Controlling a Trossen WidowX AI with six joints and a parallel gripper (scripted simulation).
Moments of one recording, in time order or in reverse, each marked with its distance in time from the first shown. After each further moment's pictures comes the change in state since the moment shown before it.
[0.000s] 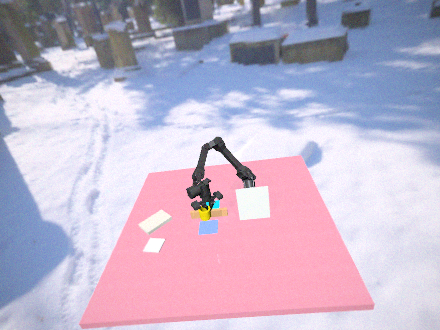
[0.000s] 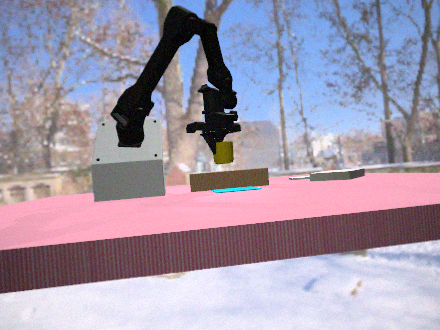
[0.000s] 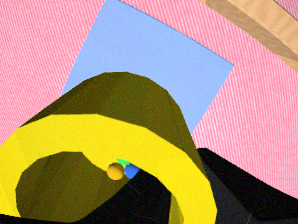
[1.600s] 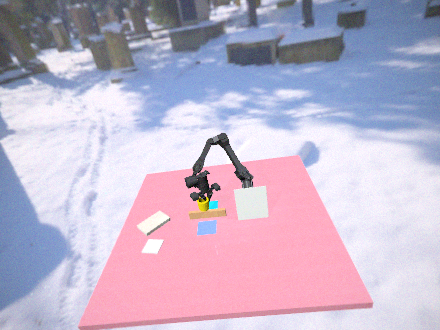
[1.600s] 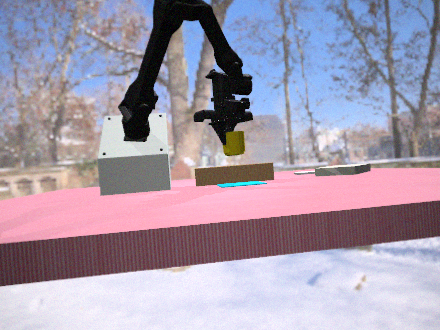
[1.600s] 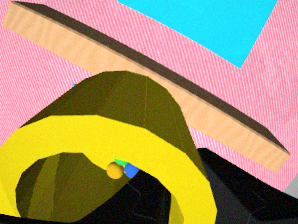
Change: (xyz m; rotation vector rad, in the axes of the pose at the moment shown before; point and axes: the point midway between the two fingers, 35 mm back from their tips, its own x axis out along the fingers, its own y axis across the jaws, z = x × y) arm -0.005 -0.039 0.074 0.015 0.007 0.002
